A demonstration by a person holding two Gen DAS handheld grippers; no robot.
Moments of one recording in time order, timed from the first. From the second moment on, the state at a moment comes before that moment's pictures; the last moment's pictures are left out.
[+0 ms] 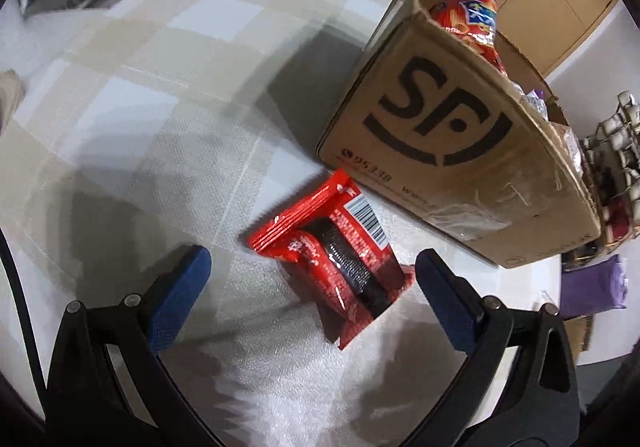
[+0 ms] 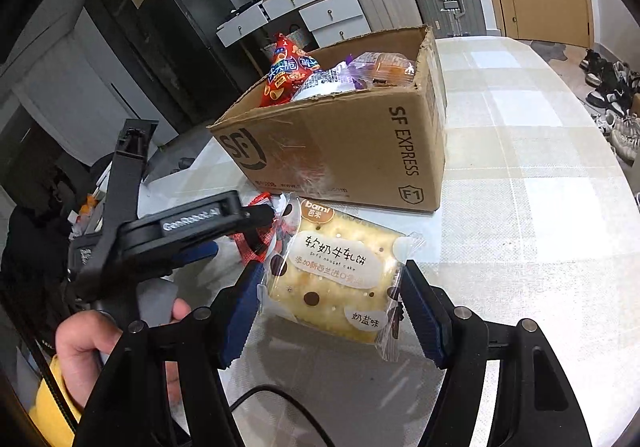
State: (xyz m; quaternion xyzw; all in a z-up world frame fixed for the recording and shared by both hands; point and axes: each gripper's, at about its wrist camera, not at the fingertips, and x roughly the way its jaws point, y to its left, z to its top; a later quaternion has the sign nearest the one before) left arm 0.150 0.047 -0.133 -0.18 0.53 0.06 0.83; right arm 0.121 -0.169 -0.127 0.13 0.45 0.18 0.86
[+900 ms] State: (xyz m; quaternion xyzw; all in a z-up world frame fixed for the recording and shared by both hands) left arm 0.114 0.087 -0.104 -0.17 0.49 -0.06 0.85; right arm 0.121 -0.154 -0.132 0.12 0.45 0.19 0.86
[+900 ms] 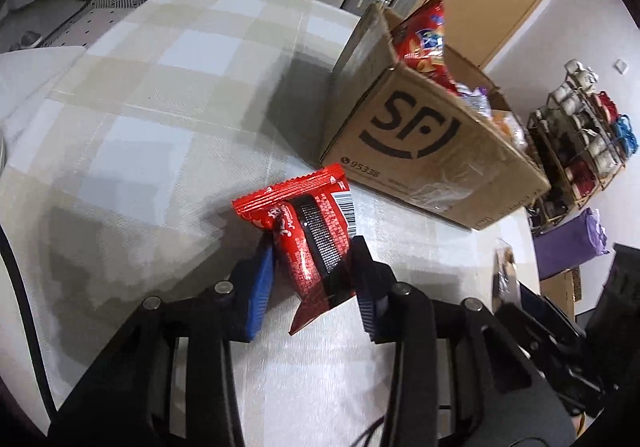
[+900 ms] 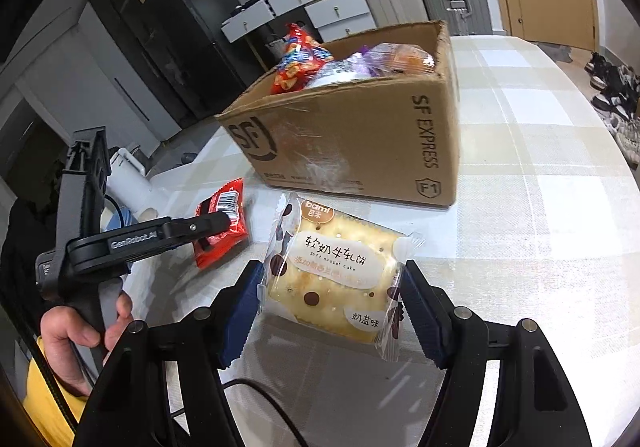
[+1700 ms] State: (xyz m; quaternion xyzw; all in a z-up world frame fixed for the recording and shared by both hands) left arm 0.051 0.082 -0.037 -0.10 0.41 -0.10 0.90; right arm 0.114 -0.146 -0.129 0.16 0.44 0.22 0.86
